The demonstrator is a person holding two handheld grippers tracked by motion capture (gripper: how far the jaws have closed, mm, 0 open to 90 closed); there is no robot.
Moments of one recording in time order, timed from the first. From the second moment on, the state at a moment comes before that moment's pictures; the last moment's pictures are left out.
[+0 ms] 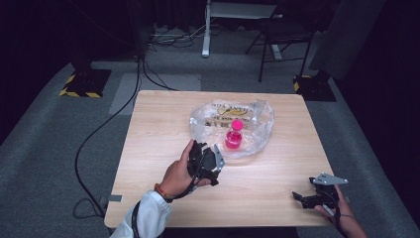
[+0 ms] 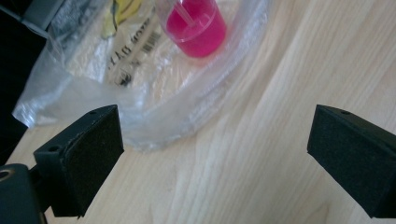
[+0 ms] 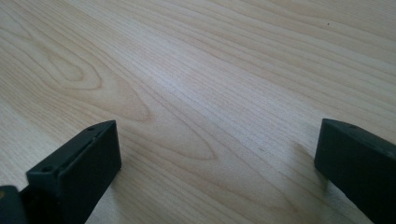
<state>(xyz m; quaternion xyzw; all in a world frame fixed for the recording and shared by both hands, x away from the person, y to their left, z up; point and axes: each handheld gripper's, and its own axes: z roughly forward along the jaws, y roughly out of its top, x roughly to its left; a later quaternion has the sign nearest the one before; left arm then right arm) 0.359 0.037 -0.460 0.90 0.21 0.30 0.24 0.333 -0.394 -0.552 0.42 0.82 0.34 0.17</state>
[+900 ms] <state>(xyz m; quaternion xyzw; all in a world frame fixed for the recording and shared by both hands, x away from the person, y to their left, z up) 0.336 0.111 -0.519 0.89 0.31 0.25 0.24 0.334 -0.394 -0.552 0.42 0.82 0.34 0.17</state>
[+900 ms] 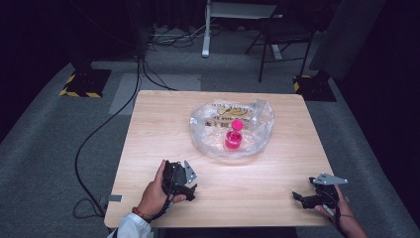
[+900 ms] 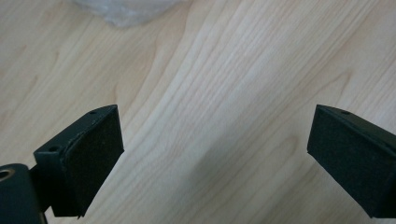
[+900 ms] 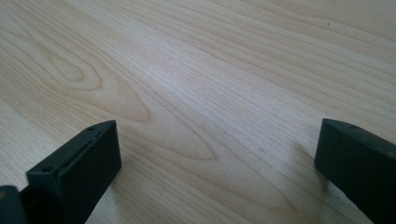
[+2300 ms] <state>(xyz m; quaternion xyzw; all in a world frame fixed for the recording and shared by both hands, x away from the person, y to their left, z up) 0.325 0.210 -0.550 0.82 0.44 0.16 0.32 0.333 -0.395 -0.552 0.42 0.82 0.34 0.17</state>
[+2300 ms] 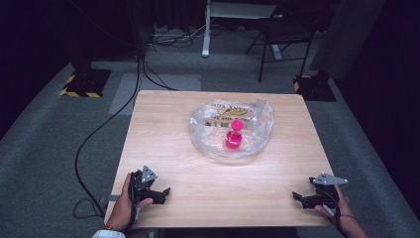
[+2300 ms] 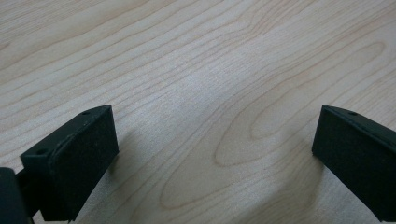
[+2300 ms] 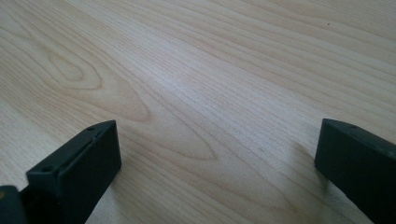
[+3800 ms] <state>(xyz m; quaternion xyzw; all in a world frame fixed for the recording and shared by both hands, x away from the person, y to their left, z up) 0.325 0.210 -0.550 0.82 0.44 0.16 0.32 0.334 -0.394 -0.552 0.41 0.83 0.34 0.17</state>
